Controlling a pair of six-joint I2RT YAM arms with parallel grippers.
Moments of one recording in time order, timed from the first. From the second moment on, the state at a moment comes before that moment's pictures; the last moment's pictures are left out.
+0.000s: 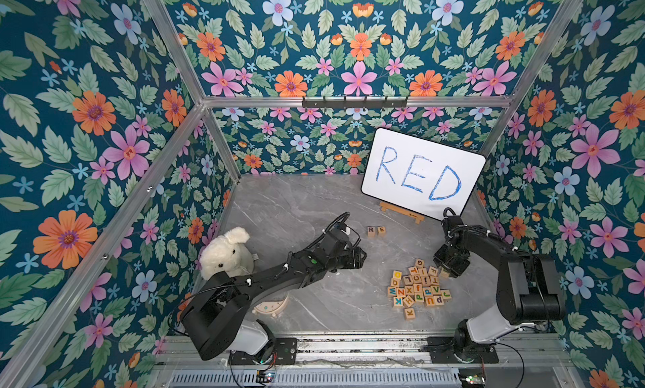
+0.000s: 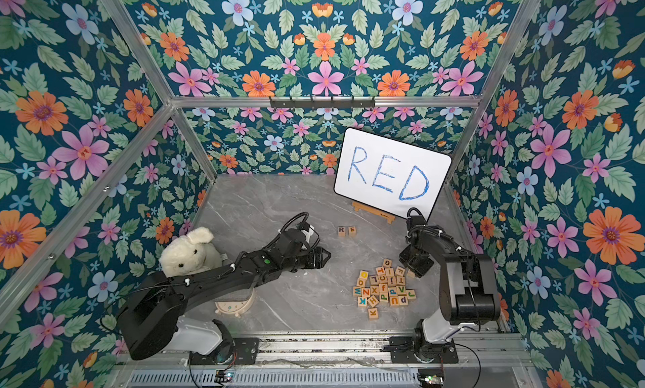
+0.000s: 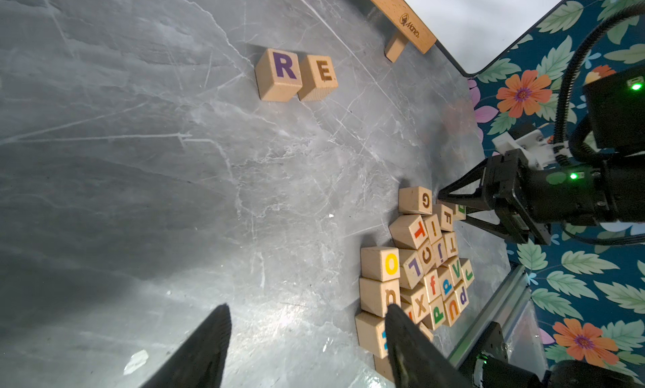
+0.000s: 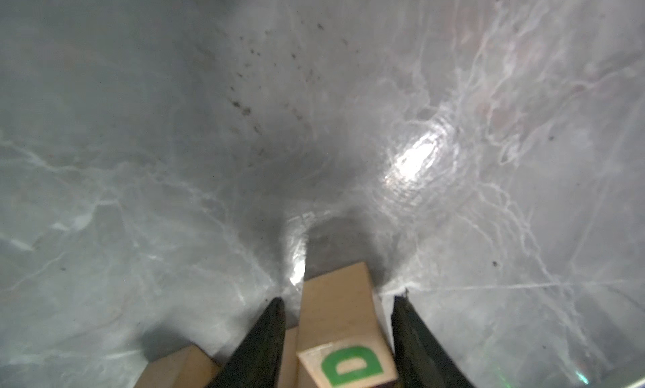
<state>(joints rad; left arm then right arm) -0.86 1.42 0.78 -0.07 0.09 -0.76 -0.01 1.57 0.89 -0.86 0.05 0.83</state>
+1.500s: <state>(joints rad) -0.86 1.30 0.73 -0.07 -0.08 -0.73 0.01 1.47 0.96 -0.96 0.02 0.93</state>
